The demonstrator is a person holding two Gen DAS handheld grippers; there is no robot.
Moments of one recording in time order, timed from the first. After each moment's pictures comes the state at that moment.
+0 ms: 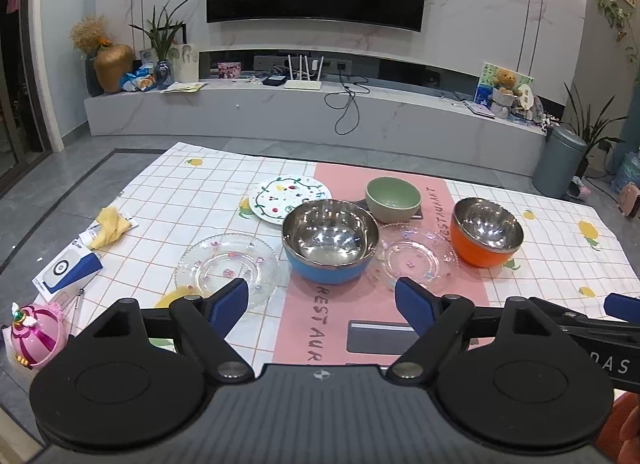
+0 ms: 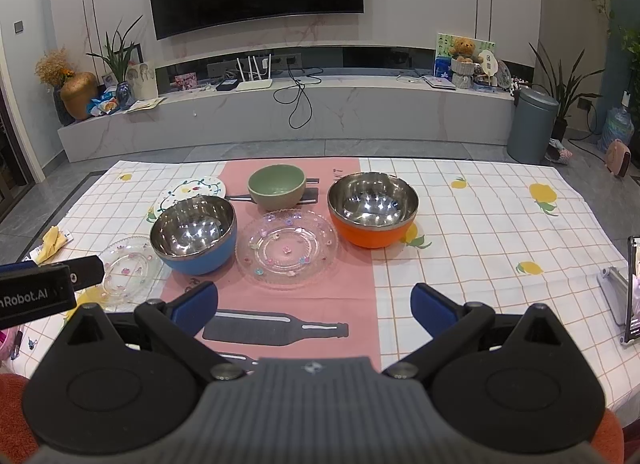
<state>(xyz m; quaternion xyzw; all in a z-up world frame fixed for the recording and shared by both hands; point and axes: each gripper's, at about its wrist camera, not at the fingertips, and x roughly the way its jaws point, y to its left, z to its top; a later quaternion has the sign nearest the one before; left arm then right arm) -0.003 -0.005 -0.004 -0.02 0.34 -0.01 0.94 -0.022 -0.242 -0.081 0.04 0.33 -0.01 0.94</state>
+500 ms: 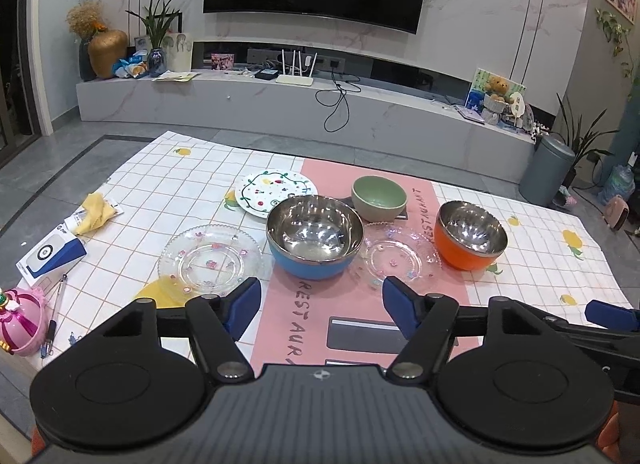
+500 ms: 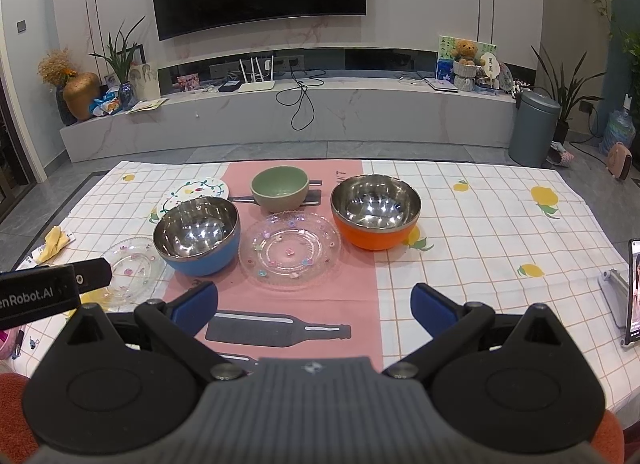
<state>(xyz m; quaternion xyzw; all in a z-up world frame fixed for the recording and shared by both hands) -0.005 -0.003 -0.005 -0.05 0.34 -0.03 0.94 -0.025 -0.240 -0.079 0.04 0.33 0.00 0.94</state>
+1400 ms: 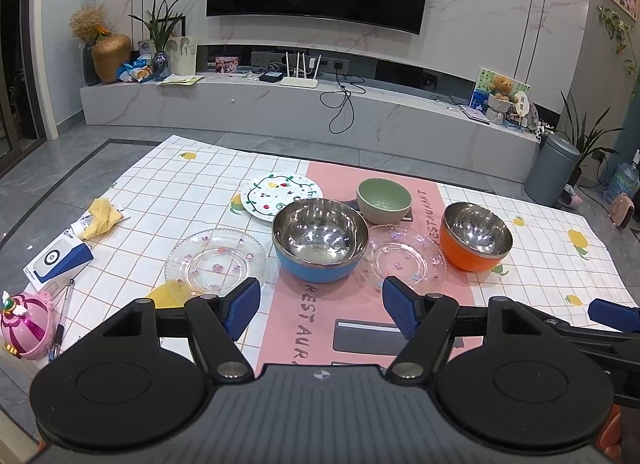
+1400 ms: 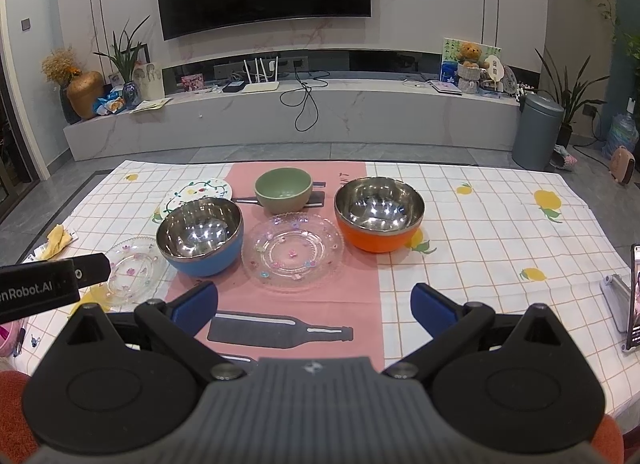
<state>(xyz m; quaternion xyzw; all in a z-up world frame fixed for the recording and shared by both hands) -0.005 -0.005 -0.002 -0.04 0.34 -0.02 0.94 -0.026 -0.240 -0.078 0.04 0.33 0.00 0.94</state>
